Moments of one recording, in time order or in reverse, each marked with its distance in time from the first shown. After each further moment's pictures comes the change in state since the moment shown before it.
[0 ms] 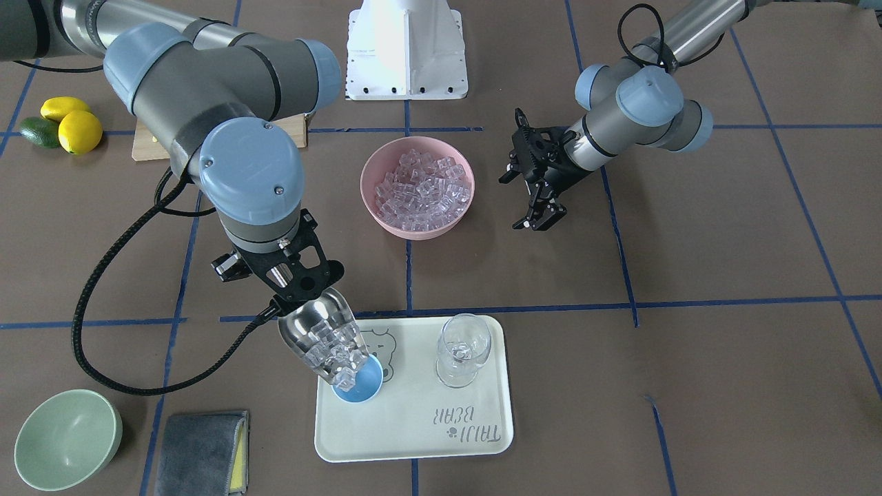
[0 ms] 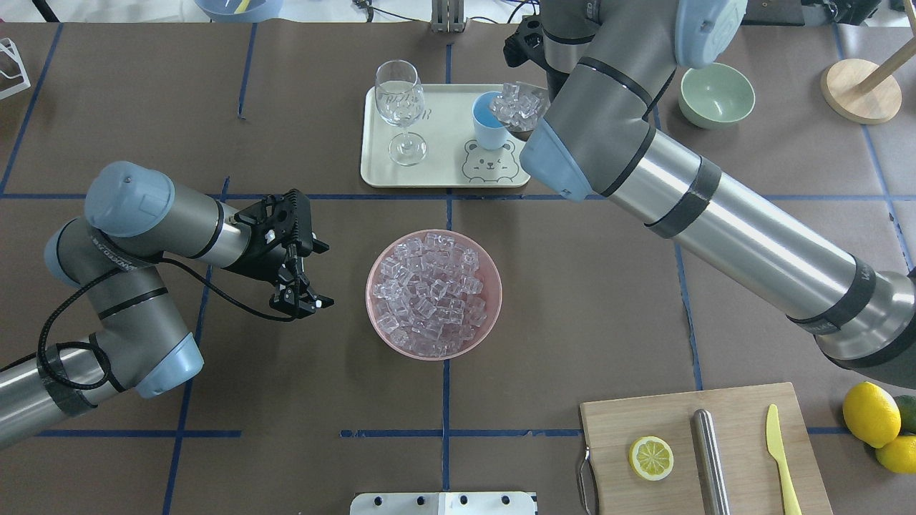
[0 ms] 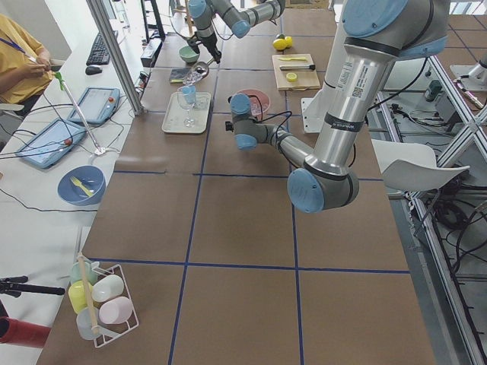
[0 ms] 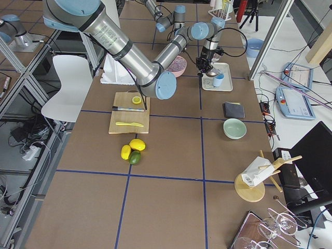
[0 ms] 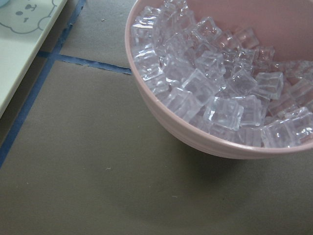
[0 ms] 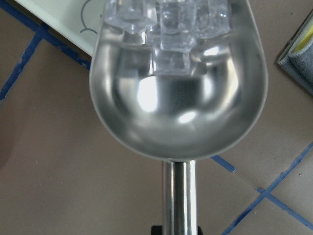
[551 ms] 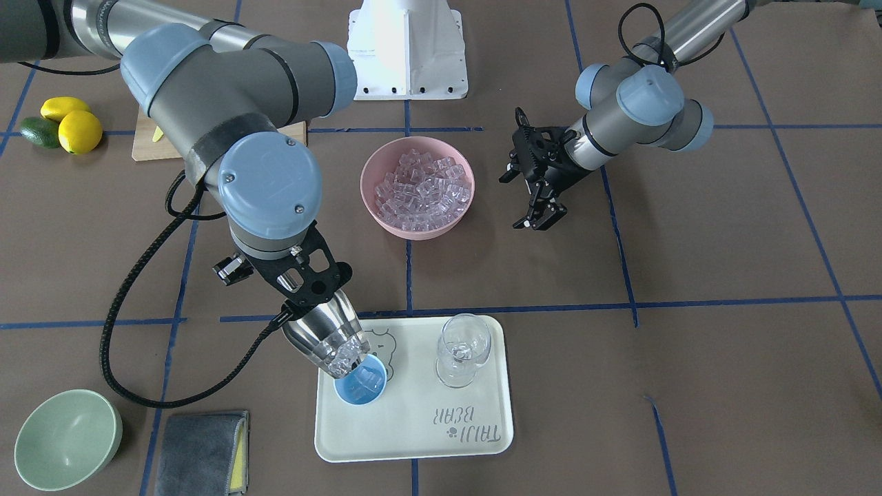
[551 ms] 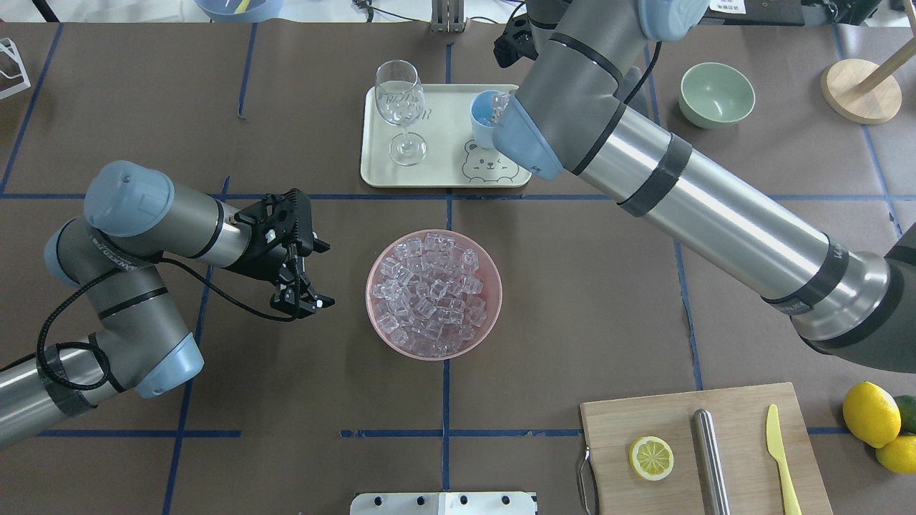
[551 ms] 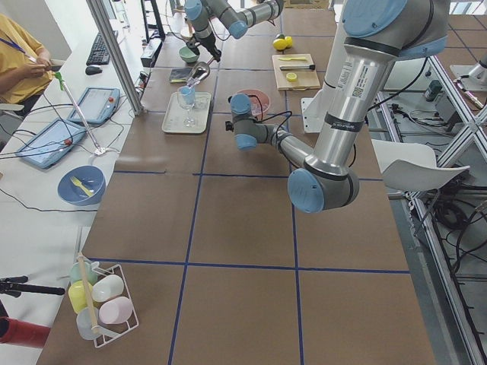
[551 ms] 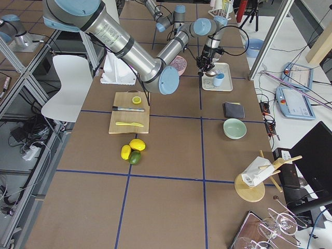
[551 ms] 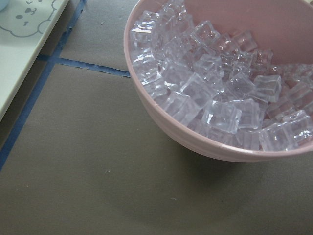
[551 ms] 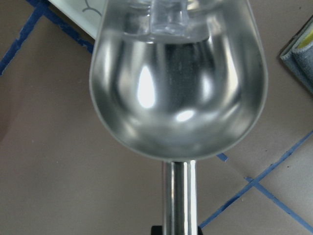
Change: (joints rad) left arm 0.000 0.002 -0.002 0.000 0.001 0.000; right arm 0.000 0.078 -0.080 -0.098 -0.029 -0.091
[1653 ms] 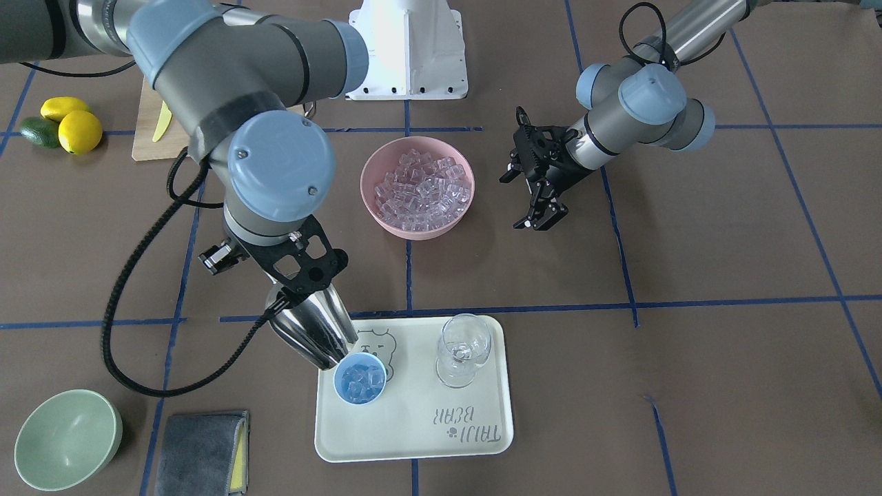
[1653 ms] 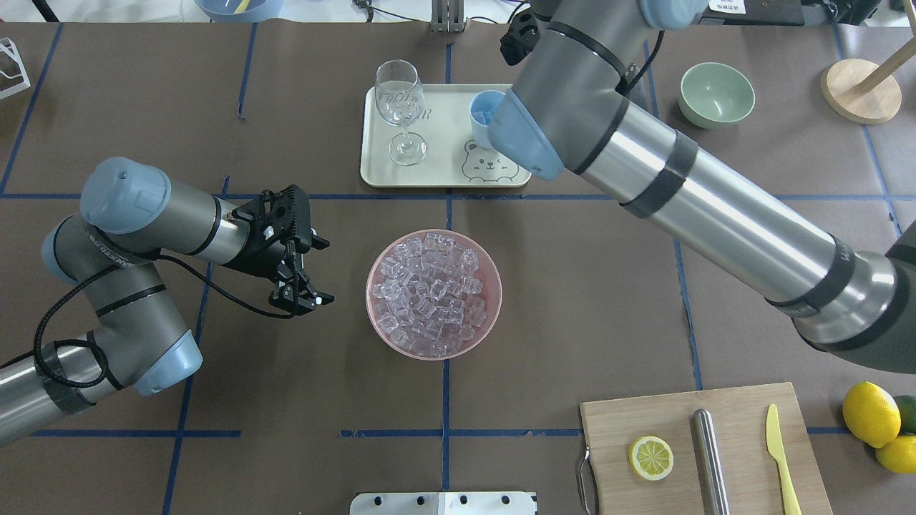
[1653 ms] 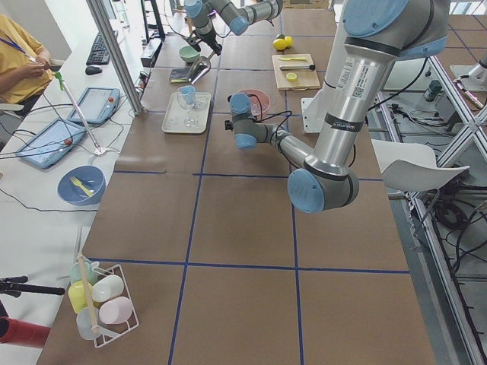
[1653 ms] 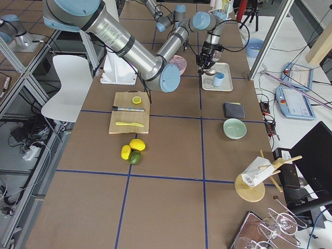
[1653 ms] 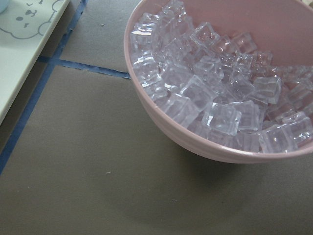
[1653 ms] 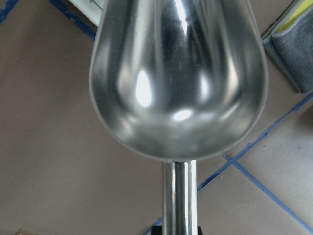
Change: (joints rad) left arm -0.009 0.000 -0.007 0.000 -0.002 0.001; right arm 0.001 -0.059 0.147 -0.086 -0.062 0.017
